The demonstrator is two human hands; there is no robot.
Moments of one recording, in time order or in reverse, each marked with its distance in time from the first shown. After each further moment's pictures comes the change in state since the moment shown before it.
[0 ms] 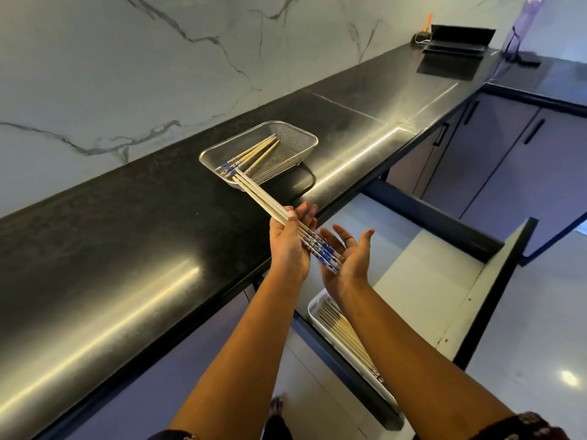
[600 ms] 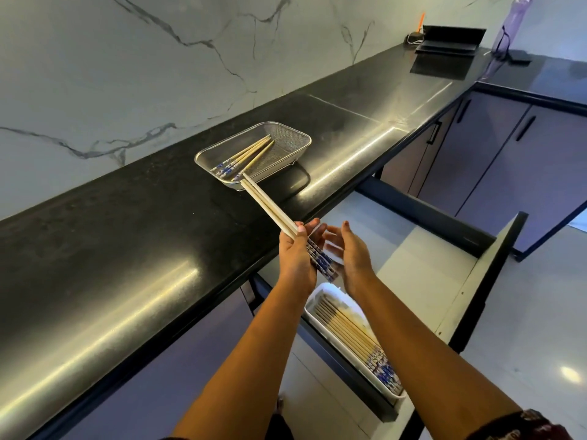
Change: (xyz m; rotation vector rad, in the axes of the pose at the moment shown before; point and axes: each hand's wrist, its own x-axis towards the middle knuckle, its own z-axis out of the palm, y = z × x) left_hand -0.018 -0.027 -0.008 0.111 -0.017 -0.088; right_hand 0.001 -0.021 -0.021 -0.697 -0.045 -0.101
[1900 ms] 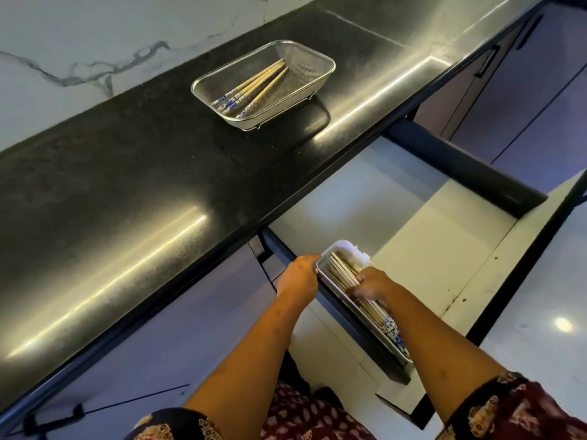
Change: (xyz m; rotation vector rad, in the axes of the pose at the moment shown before) left_hand 0.015 -0.069 -0.114 1.667 -0.173 -0.028; right_hand 0.049 0.137 -0.066 -1.205 -0.358 0.317
